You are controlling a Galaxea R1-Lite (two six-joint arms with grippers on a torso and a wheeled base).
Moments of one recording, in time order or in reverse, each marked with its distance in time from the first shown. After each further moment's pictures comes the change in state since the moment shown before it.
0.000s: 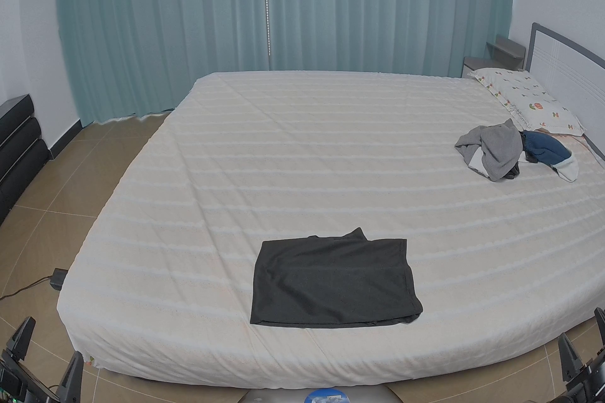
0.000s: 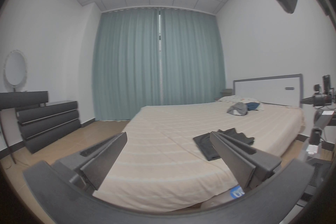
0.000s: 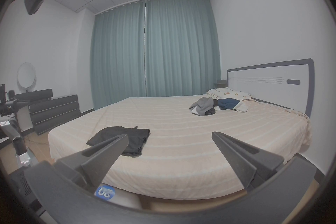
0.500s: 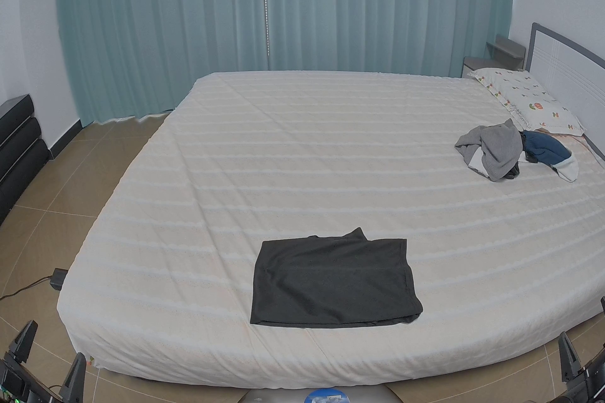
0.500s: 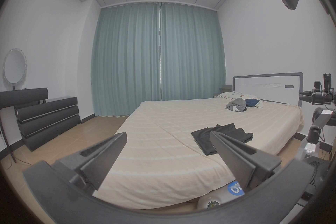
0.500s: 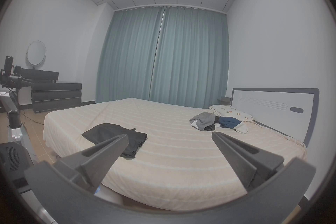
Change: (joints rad) left arm -0.007 0.007 0.000 0.044 -0.011 -0.004; right arm -0.001 0.000 0.023 -0.098 0.058 -0.176
